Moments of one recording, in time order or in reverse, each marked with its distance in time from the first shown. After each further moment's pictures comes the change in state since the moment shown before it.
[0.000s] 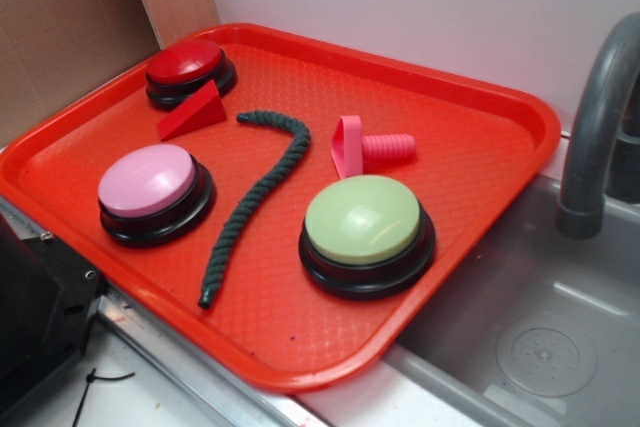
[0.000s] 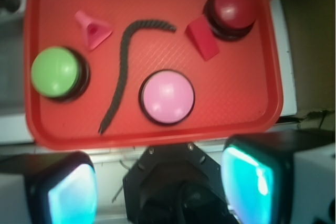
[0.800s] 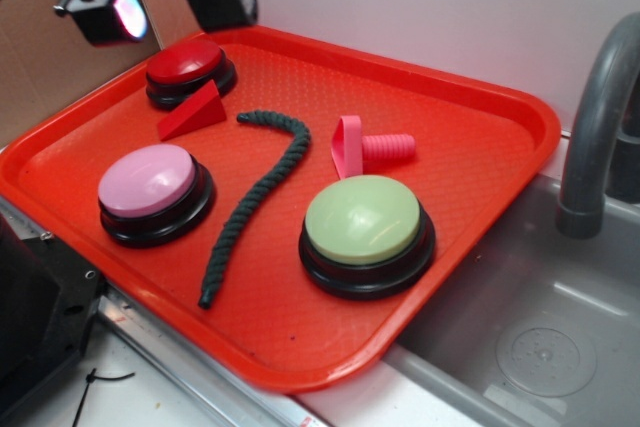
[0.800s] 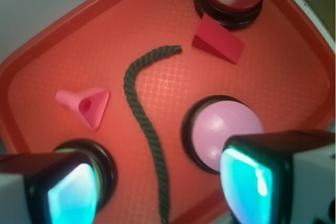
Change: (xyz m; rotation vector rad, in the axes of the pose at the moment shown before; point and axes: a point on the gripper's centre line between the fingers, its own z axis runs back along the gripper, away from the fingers) arm 0.060 -0.032 -0.078 -0.020 -0.088 0.511
